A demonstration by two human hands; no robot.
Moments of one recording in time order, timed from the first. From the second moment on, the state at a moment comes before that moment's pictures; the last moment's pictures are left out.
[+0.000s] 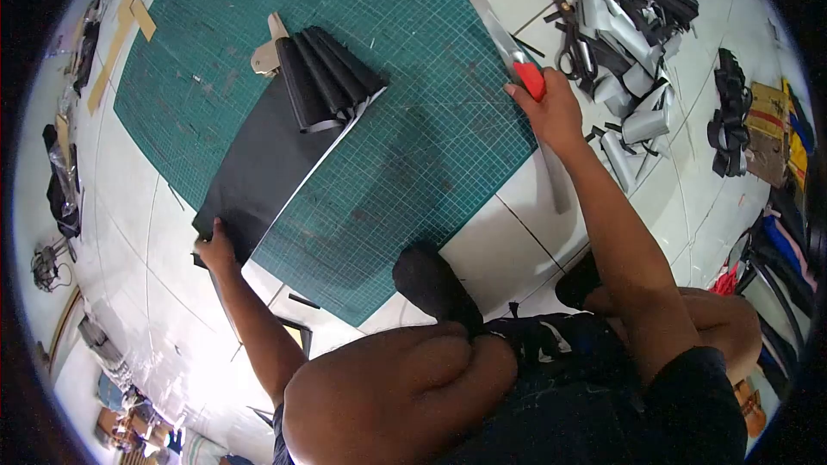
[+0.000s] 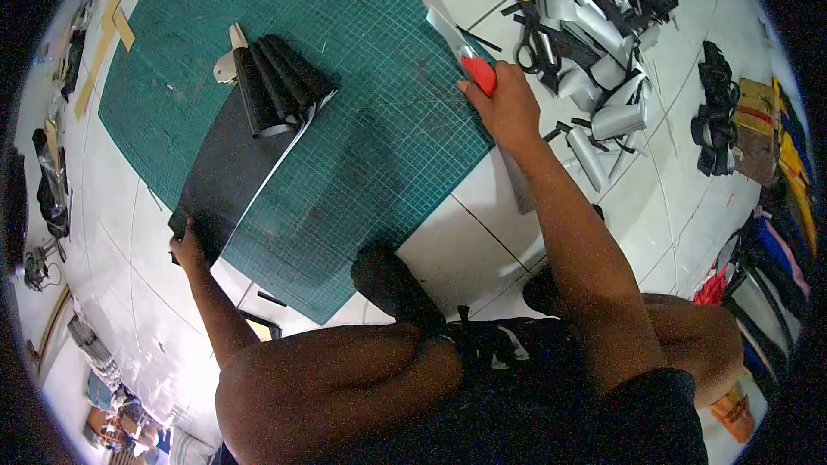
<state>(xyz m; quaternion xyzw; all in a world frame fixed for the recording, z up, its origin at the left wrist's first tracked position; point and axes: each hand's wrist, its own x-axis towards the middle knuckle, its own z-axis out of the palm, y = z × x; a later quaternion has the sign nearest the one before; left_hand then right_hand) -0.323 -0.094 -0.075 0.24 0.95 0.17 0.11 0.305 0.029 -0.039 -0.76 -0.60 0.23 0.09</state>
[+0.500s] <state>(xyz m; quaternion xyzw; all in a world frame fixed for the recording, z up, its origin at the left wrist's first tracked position) -0.024 0.088 0.015 0.88 0.47 0.03 0.06 0.215 -0.052 -0.024 -0.66 -0.67 0.30 0.16</state>
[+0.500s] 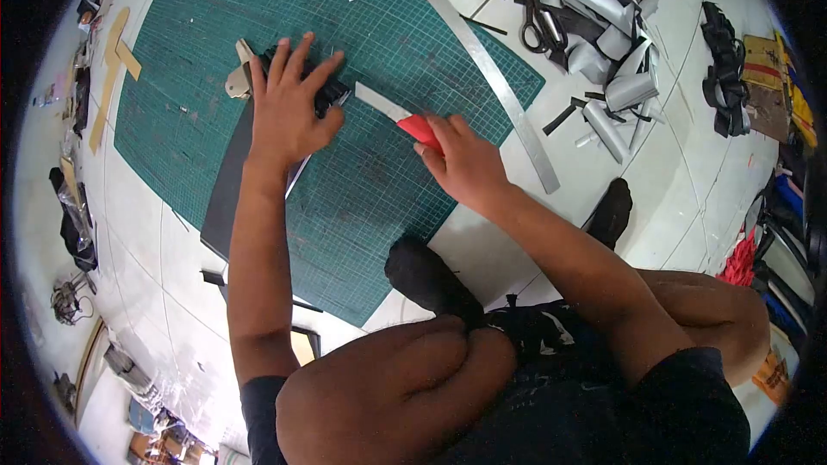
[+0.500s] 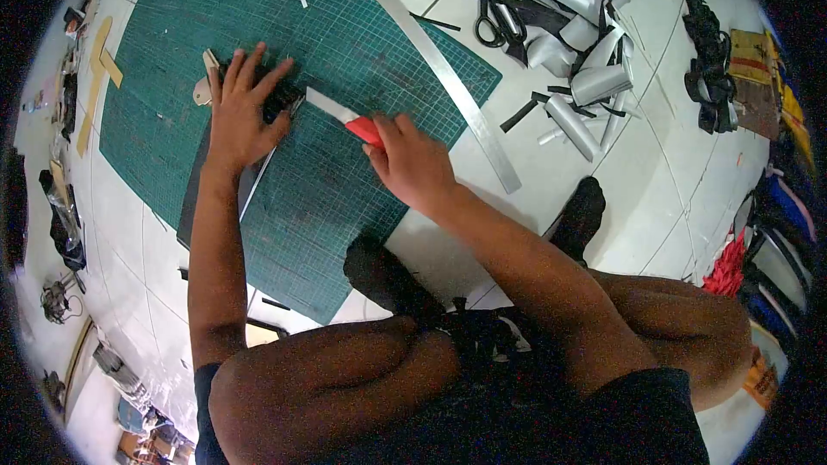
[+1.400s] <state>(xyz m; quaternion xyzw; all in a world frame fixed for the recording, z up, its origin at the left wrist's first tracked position) -0.062 0.045 -0.068 0.77 0.55 0.30 0.10 0.182 -0.041 -0.030 -0.64 -0.70 0.29 0.14</state>
